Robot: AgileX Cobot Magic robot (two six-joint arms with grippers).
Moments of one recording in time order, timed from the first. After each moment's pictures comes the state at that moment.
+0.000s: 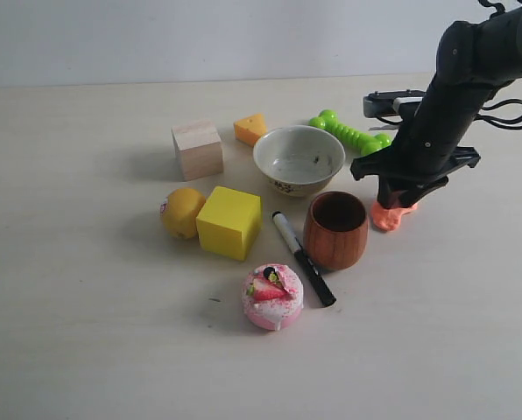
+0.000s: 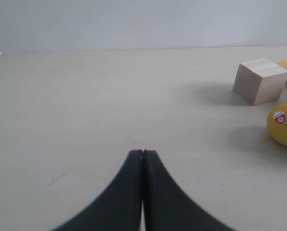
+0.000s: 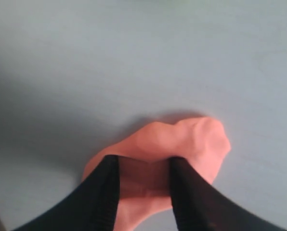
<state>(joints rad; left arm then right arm) -0.04 0.01 0.00 0.02 0.37 0.01 0.19 2.15 -1.38 0.17 0.83 -0.13</state>
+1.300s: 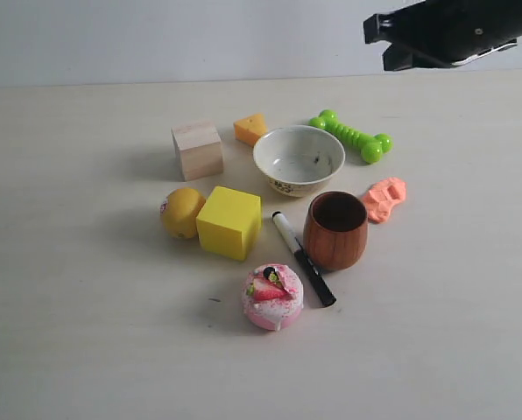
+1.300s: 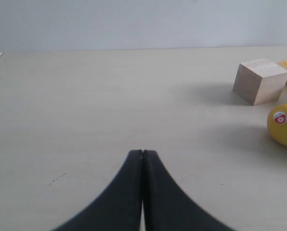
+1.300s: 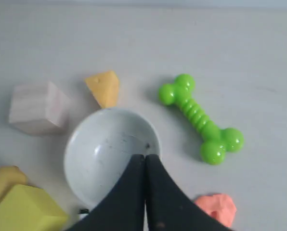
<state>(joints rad) -0.04 0.01 0.00 0.02 0.37 0.01 0.20 1.60 -1.15 0.58 0.49 -0.42</state>
